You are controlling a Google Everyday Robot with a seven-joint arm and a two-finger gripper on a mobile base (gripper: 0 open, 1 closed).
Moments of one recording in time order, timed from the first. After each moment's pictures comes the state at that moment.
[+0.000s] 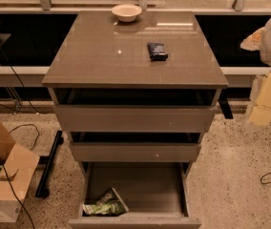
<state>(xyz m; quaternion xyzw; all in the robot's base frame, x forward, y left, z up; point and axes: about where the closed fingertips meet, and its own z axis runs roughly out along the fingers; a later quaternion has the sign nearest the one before) 0.438 -0.217 0.977 -0.60 0.78 -0.04 0.16</state>
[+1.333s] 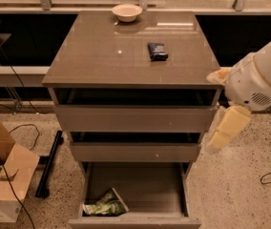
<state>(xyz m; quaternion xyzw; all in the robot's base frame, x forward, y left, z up) 0.452 -0.173 0.893 -0.60 0.76 0.08 0.23</state>
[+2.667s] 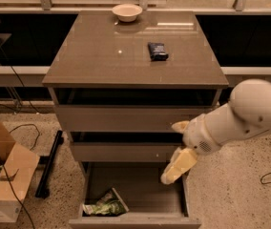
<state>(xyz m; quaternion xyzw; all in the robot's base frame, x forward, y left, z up) 0.456 -0.108 0.731 -0.54 0.77 0.24 0.24</state>
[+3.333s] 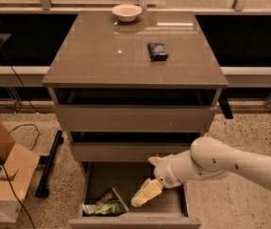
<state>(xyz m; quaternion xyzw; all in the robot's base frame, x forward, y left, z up) 0.454 -0.032 0.555 -0.47 0.78 0.33 0.25</state>
